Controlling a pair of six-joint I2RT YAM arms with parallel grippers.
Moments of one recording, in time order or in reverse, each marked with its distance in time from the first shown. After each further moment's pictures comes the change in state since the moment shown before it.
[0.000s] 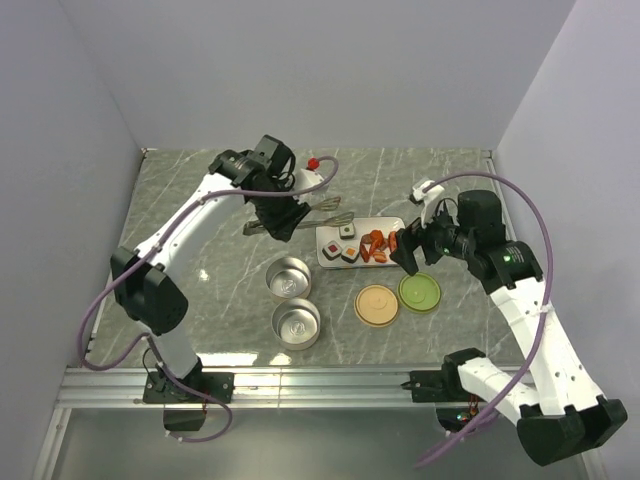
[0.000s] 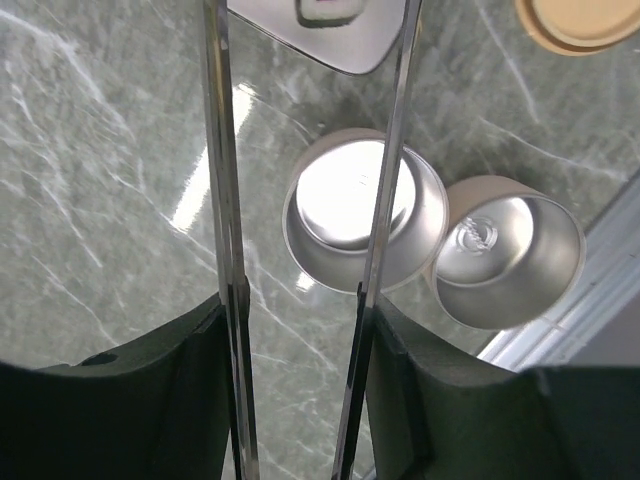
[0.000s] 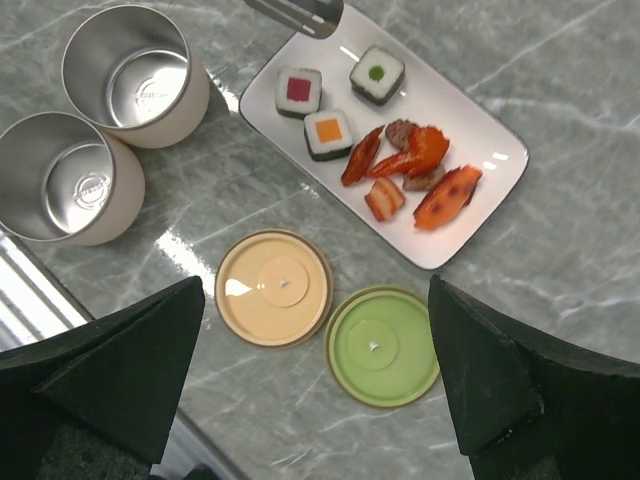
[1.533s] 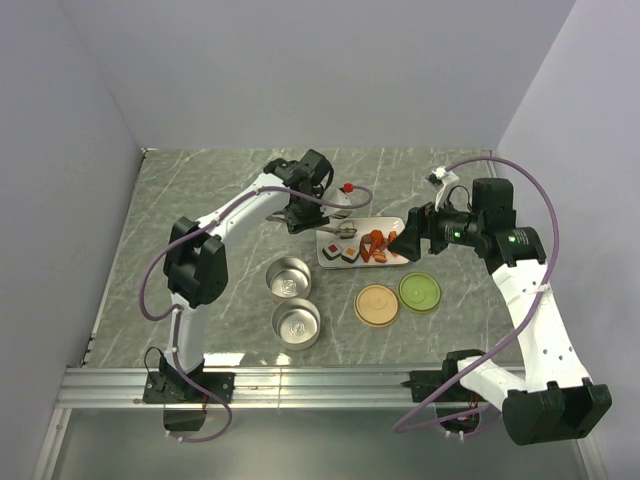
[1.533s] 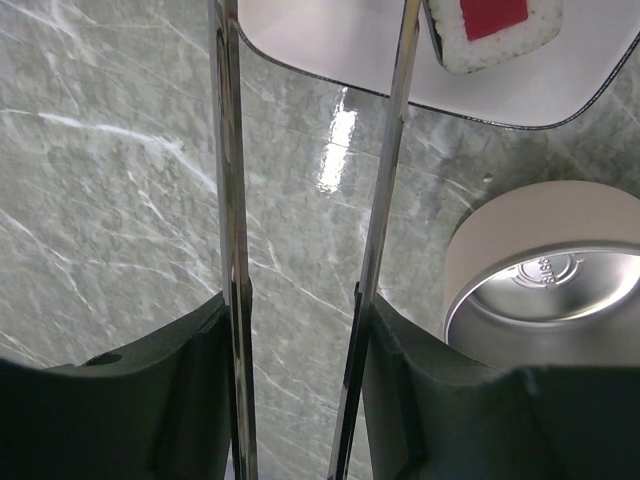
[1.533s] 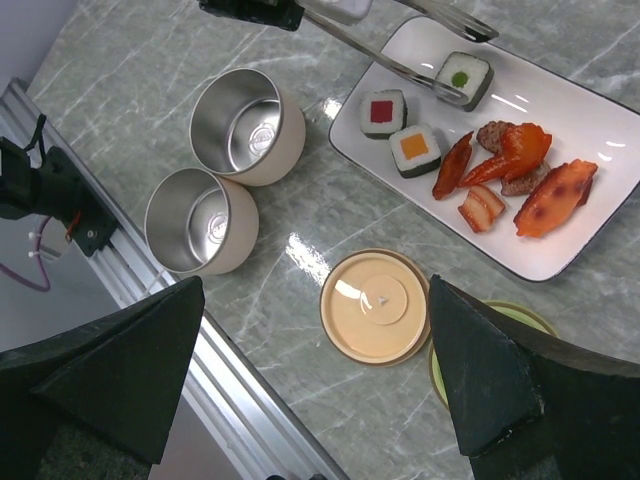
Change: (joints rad) left arm -0.090 0.333 0.117 0.137 -0.291 0.305; right arm -0.186 0.103 0.053 -0.023 -0.316 0.216
